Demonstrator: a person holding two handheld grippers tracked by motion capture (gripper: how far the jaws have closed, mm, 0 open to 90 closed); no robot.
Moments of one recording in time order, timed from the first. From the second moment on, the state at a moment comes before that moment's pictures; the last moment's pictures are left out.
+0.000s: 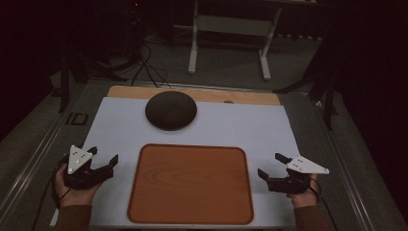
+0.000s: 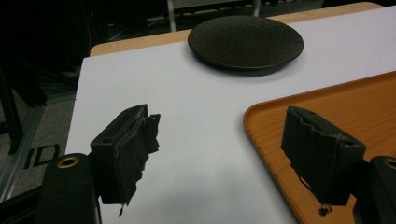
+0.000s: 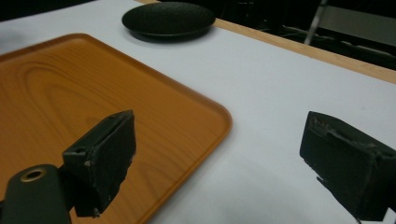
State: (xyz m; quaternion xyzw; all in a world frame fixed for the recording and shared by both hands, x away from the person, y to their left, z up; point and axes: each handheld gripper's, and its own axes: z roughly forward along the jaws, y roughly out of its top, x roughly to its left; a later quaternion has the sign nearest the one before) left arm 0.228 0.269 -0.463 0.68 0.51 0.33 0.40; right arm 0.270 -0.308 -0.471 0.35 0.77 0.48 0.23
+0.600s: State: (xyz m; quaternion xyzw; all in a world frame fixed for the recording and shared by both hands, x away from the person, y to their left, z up) left arm 0.229 0.270 -0.463 0.67 0.52 0.32 0.41; right arm 0.273 -0.307 -0.473 0.35 0.78 0.46 0.24
